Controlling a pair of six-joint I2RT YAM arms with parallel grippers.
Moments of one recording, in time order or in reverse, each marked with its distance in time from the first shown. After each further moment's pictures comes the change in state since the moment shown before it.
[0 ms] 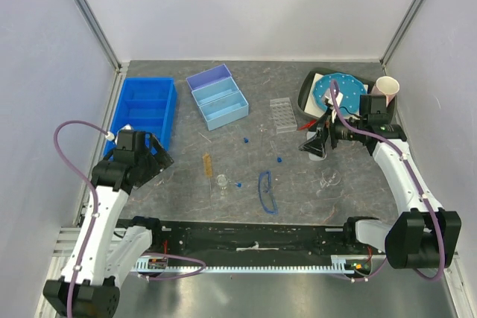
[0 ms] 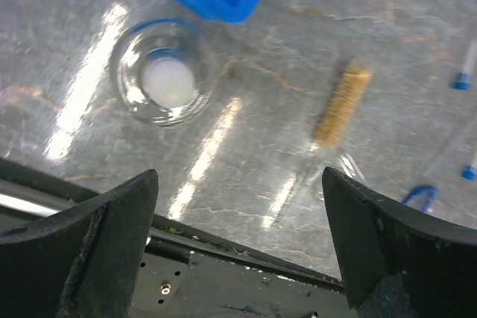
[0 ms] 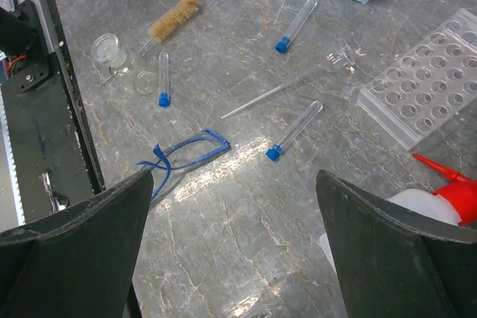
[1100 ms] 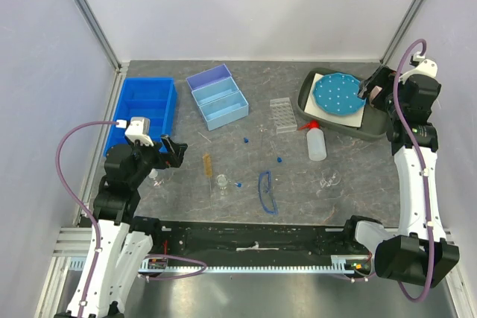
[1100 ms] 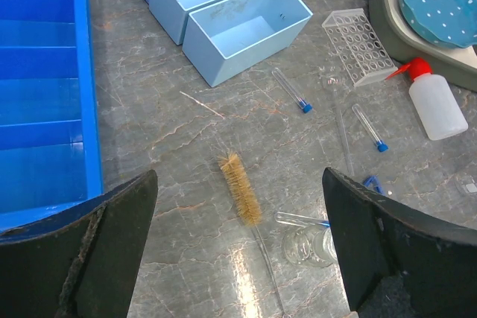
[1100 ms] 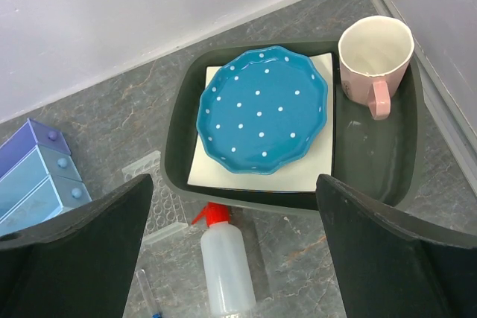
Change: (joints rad) left arm 0.000 -0.273 -0.250 0.608 0.328 0.429; right arm -0.213 -0.106 0.182 0.235 0.949 0.802
